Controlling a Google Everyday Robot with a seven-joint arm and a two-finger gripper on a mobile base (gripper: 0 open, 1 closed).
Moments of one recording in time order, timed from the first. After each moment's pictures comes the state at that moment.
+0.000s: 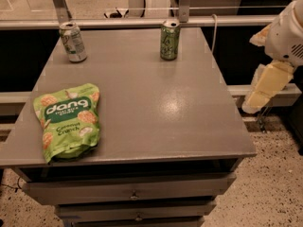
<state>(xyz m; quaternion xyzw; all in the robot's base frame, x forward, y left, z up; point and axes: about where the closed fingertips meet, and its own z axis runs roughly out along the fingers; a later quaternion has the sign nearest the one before) 0.483 -0.221 0.956 -0.58 0.79 -0.02 0.21</state>
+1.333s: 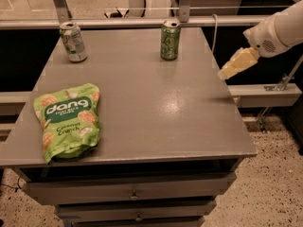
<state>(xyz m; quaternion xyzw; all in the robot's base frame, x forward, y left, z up) 0.641 -0.250 0.905 -0.46 0.81 0.05 0.36</state>
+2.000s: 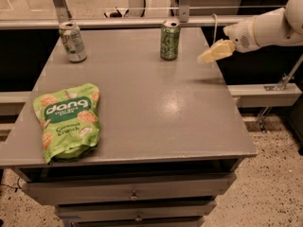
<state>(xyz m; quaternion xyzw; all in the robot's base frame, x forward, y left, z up) 0.722 -0.208 0.892 -0.42 0.78 0.15 0.45</state>
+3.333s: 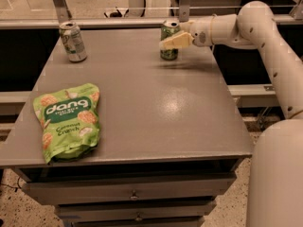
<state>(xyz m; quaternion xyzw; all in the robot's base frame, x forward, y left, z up) 0.790 -0.085 0.893 -0.42 0.69 0.30 0.51</state>
